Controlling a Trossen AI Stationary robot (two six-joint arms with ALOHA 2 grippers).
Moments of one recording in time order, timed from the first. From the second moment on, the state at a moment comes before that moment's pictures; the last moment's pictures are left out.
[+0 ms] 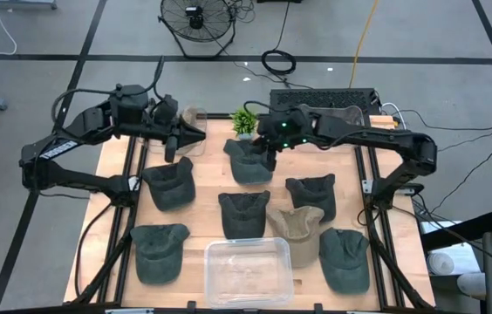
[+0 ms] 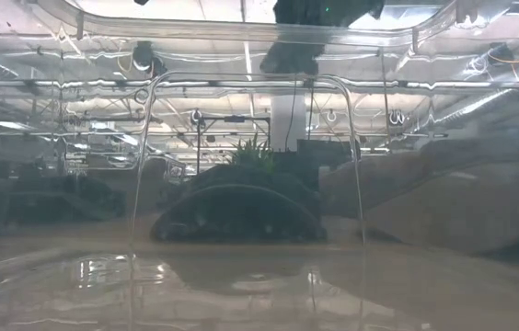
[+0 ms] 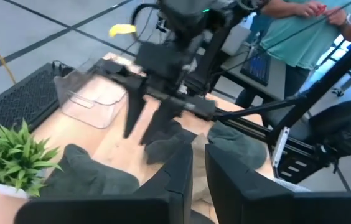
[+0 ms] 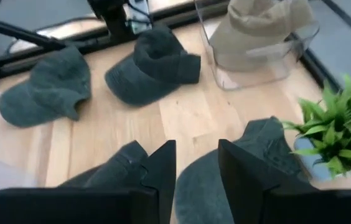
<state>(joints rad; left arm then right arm) 0.33 1.07 1.38 -0.64 0.29 -0.28 -0.29 1.59 1.45 -0.42 -0.19 0.09</state>
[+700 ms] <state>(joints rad) 0.32 0.98 1.38 -0.70 0.23 -0.32 -0.29 1.80 1.45 -0.44 -0.19 -0.07</state>
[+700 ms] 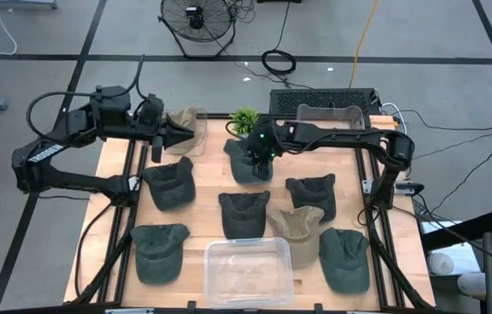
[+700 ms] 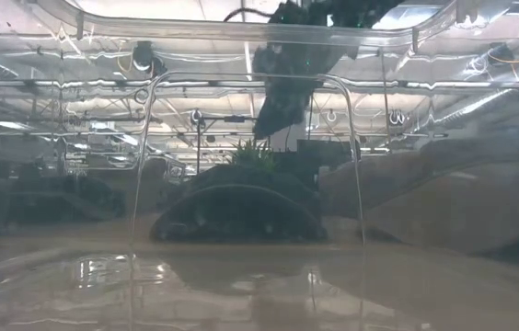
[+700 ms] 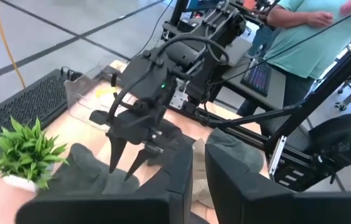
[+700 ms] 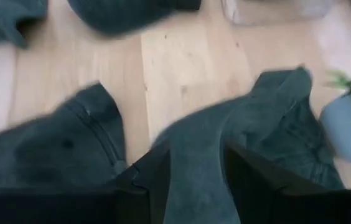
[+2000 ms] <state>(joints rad) 0.32 0.98 1.38 -0.79 0.24 -0.38 -0.31 1.83 1.19 -0.14 -0.08 -0.11</state>
